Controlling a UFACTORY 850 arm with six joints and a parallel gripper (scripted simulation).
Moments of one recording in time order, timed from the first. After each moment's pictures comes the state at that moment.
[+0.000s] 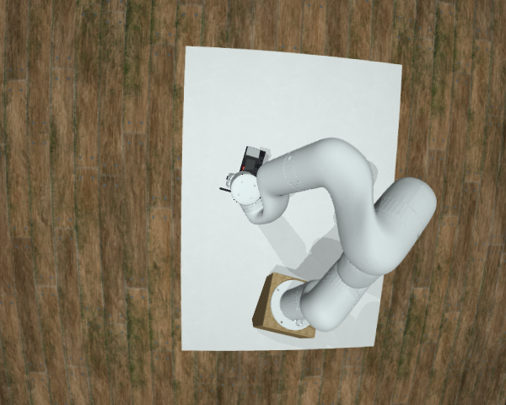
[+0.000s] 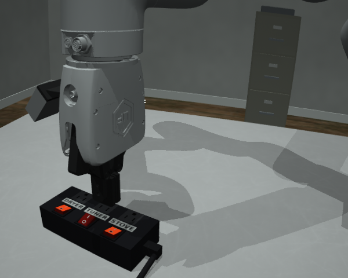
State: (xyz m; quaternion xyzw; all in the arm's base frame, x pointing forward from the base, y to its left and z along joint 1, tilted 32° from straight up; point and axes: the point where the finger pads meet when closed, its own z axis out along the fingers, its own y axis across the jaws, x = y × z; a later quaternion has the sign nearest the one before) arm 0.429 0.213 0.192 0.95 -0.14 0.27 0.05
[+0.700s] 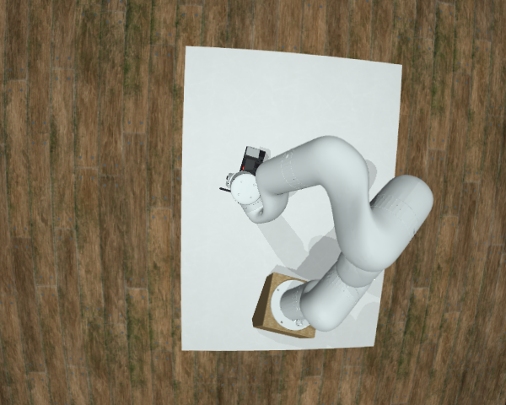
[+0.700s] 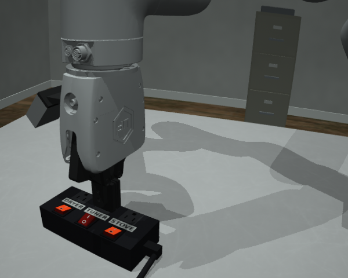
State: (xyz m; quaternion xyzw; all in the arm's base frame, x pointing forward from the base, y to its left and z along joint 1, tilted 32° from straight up) arm 0.433 0.212 0.185 0.95 -0.14 0.27 0.05
